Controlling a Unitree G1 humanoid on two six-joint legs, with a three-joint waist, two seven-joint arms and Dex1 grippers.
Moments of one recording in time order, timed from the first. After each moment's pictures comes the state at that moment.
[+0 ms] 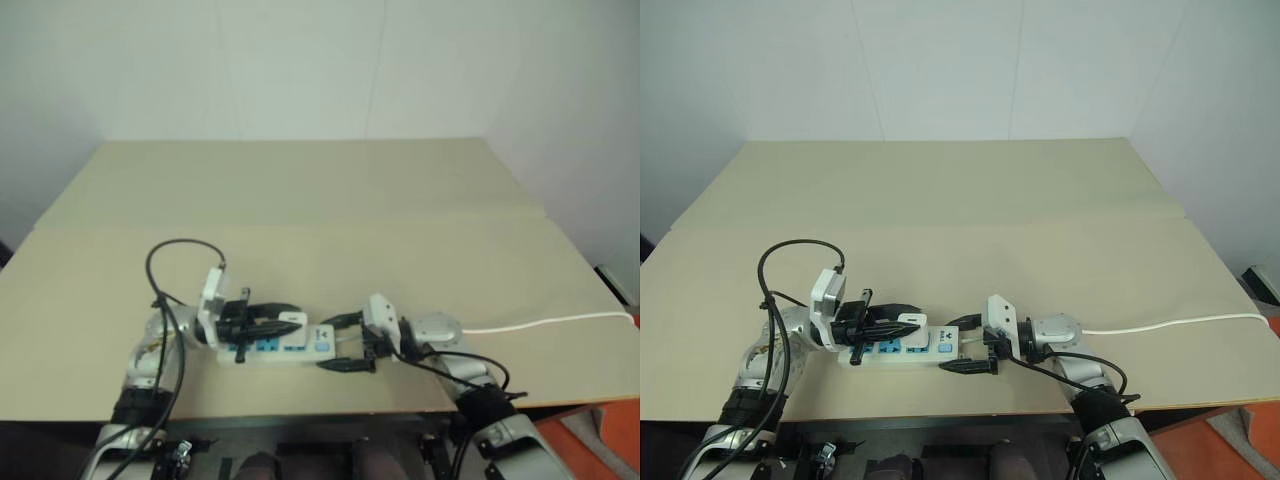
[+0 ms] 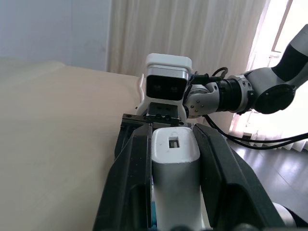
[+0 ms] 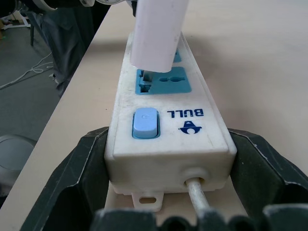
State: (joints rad) left arm -0.39 0.43 0.03 0.25 -0.54 0.13 -1.52; right arm -0.45 -0.33 0.25 0.34 0.22 -0.10 1.29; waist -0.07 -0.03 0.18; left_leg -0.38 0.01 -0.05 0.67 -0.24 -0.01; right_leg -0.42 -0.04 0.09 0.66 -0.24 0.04
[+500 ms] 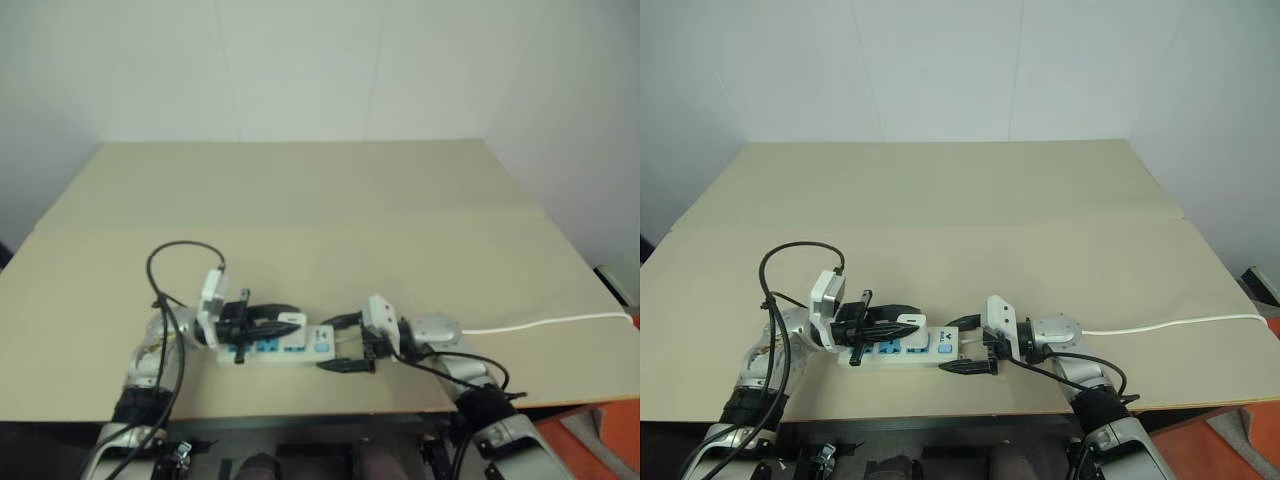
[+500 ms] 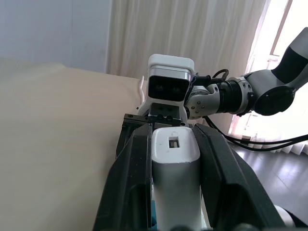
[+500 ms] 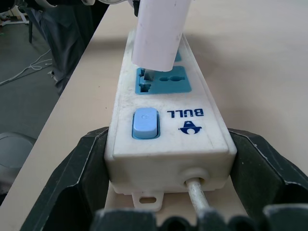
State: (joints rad) left arm -0.39 0.44 0.02 0.27 -0.56 0.13 -1.55; right arm -0.45 -0.33 0.26 0.34 0.22 -0.10 1.29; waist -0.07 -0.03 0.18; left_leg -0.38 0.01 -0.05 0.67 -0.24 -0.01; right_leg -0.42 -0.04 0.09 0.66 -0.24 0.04
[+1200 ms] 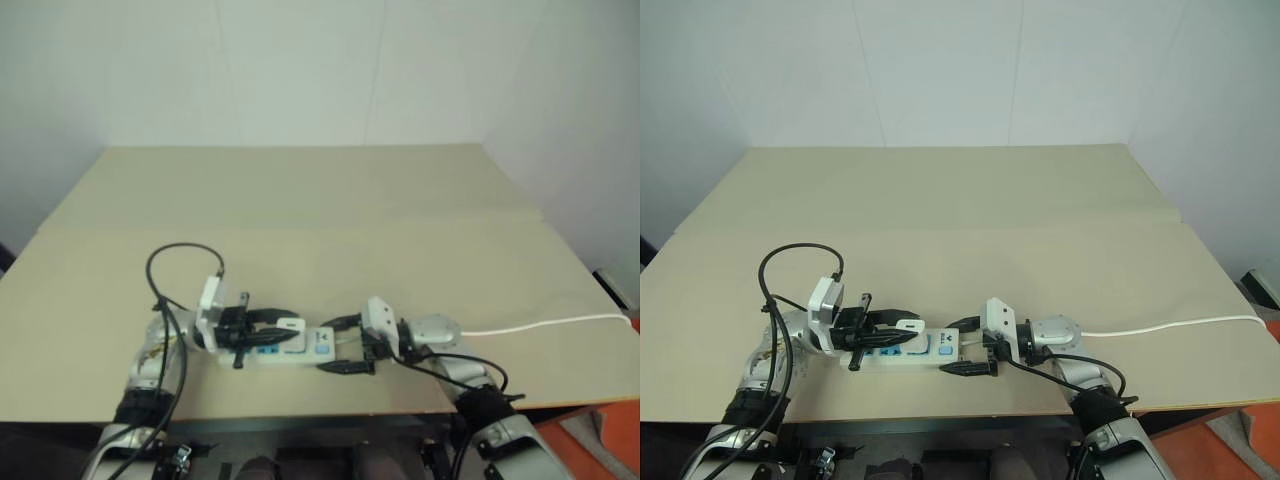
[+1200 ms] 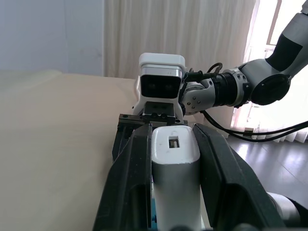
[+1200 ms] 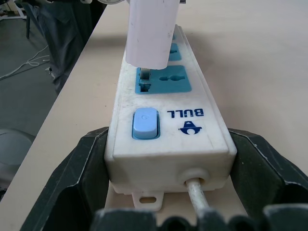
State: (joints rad) left arm -0.38 0.43 -0.01 0.32 -0.55 0.02 -1.58; right arm -0.45 -0.33 0.26 0.36 0.21 -0.12 1.28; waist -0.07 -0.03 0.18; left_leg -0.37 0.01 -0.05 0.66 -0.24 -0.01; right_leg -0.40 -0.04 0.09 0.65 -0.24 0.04
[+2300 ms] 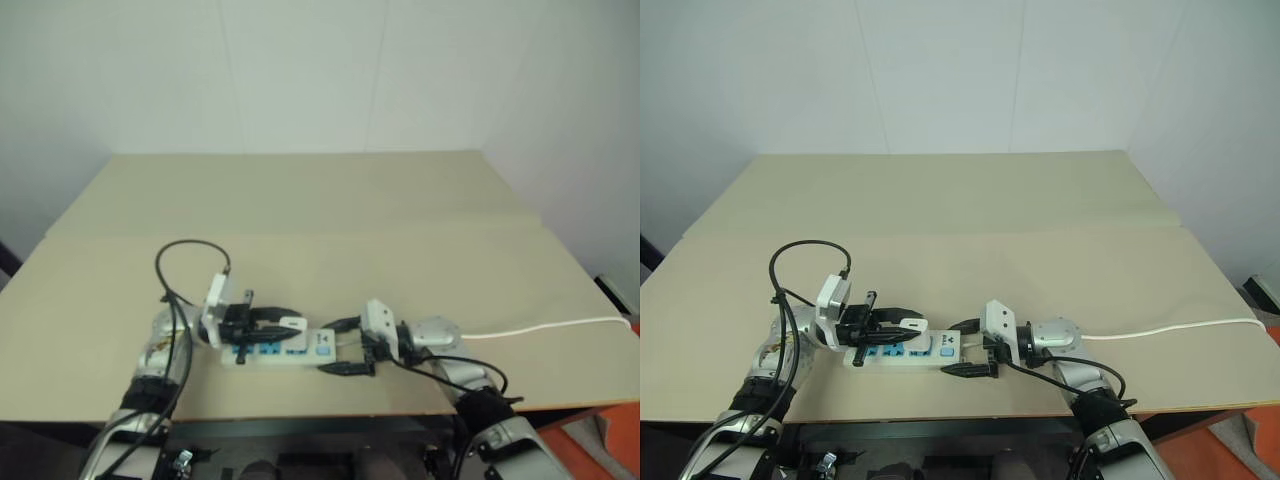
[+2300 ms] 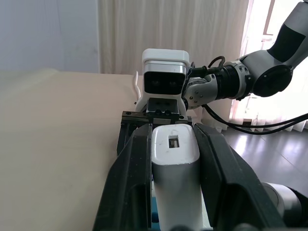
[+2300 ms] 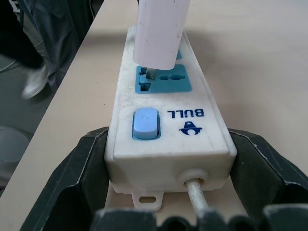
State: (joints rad) left arm -0.45 0.44 -0.06 0.45 -0.55 -0.04 -1.61; right arm -0.44 -0.33 0.26 0.37 0.18 -0.13 1.27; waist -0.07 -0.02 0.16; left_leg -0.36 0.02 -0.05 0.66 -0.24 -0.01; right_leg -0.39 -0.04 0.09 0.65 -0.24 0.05
